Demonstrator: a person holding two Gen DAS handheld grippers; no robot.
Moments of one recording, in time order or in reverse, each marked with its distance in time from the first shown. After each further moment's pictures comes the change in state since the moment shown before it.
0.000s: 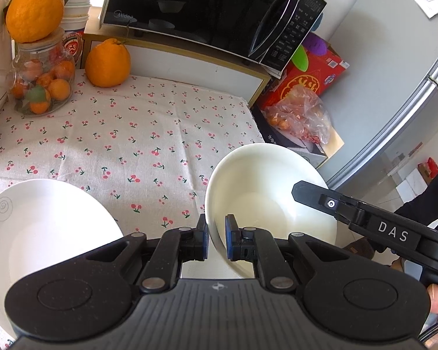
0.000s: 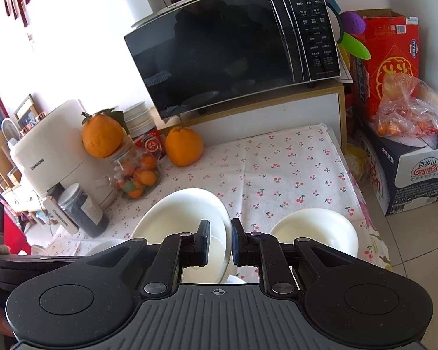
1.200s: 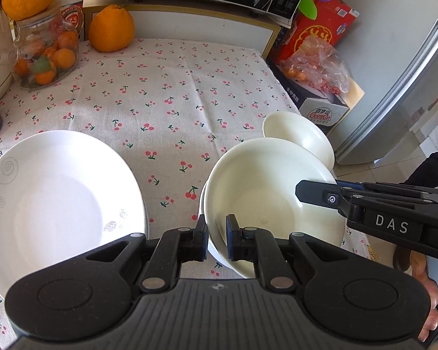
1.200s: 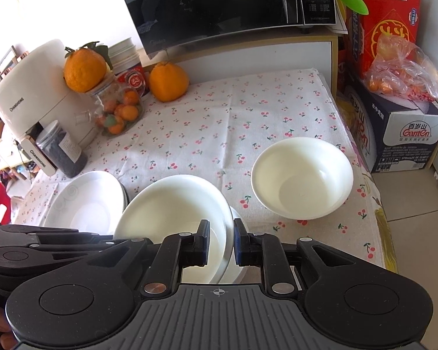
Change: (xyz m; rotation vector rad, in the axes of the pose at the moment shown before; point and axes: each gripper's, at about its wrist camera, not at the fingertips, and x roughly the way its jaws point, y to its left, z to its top) left arm 0.019 -0.002 -0.034 0.096 0.128 0.116; right arm 0.021 0.004 -0.038 -0.033 0.218 -0.085
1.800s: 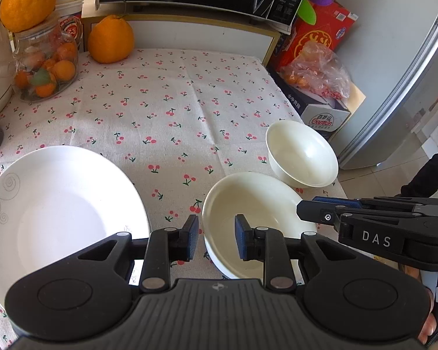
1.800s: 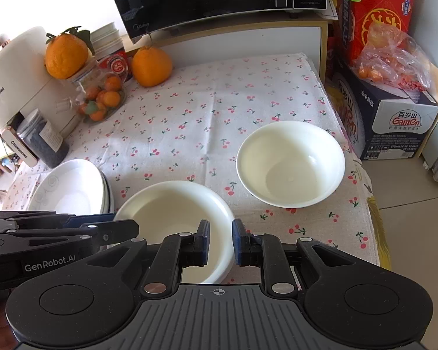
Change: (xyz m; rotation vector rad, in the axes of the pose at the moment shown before) left arm 0.000 0.001 0.006 0.019 -0.034 0.007; right arm 0.011 -0.003 -0.002 0.009 0.040 -0.058
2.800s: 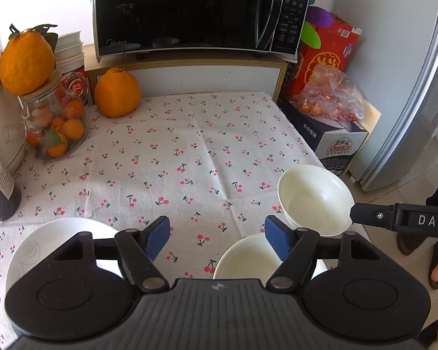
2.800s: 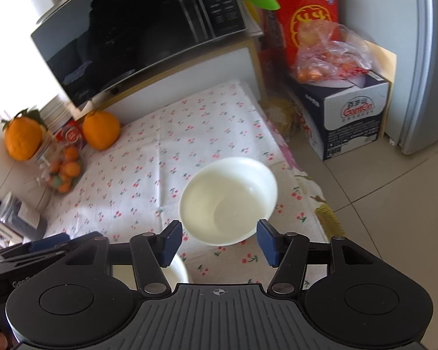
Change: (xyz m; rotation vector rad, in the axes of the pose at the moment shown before) left arm 0.001 -0.022 0.032 0.087 -0.128 0.128; right arm -0.026 -0.065 0.014 0.315 -0.140 -0.104
